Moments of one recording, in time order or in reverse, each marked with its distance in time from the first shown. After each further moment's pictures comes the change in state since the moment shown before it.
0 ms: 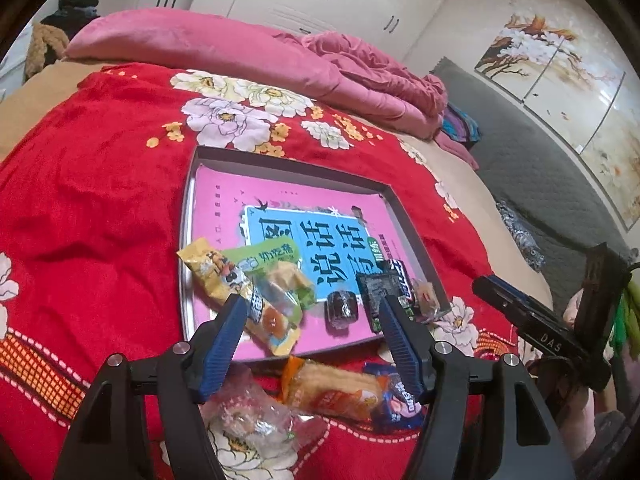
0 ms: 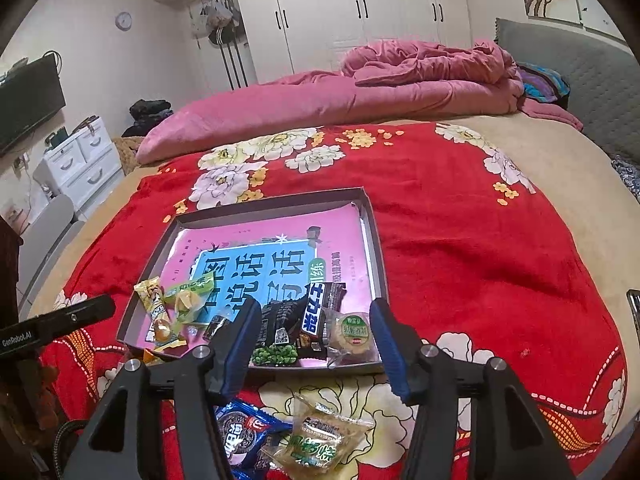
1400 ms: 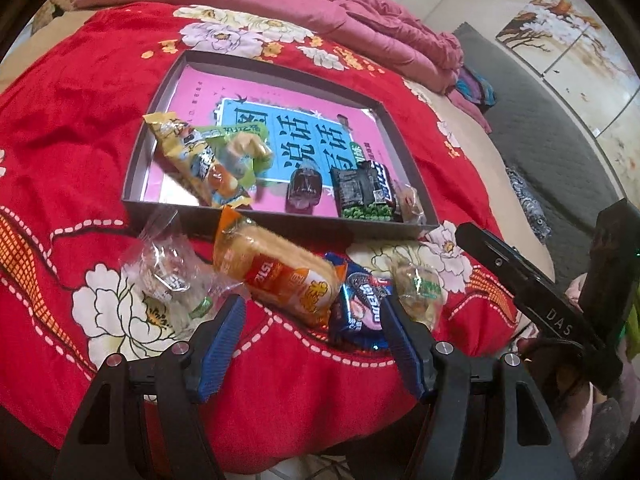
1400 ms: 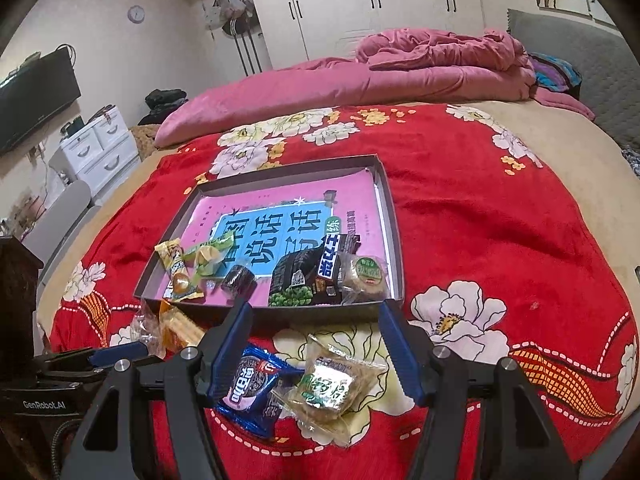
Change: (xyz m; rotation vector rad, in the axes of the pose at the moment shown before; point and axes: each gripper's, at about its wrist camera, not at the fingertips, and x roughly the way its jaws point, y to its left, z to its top) left arm 0.012 -0.045 -0.073 -0.066 0.175 0.041; right arm -0.015 0.001 -0.039 -0.014 0.043 0.064
